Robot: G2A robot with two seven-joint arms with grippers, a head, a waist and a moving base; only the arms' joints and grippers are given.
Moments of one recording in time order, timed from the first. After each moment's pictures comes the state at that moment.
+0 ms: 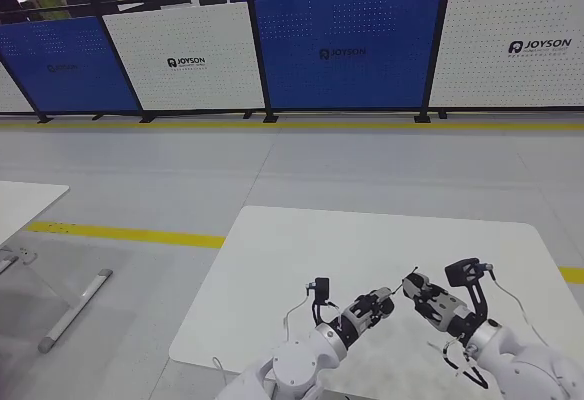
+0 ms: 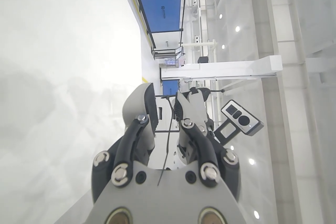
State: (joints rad) left arm 1.42 -1.33 -0.90 -1.68 -0.28 0.05 -0.01; right arm -1.45 -1.11 1.30 -1.85 -0.62 -0.28 0.54
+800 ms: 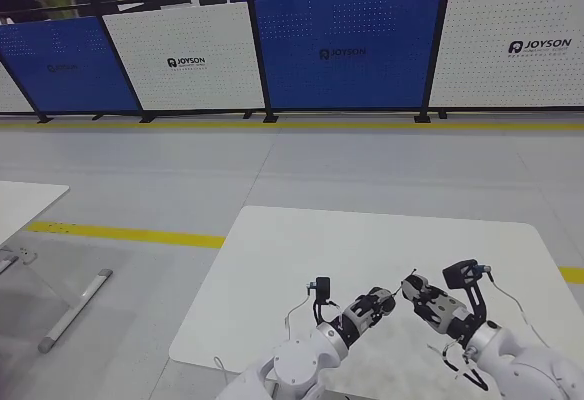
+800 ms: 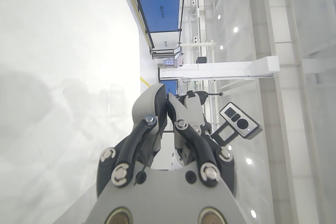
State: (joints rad) left arm 1.42 -1.34 -0.90 -1.68 -0.29 0.04 -0.02; right arm -1.46 -1.10 1.30 -1.86 -0.64 -0.29 0.54
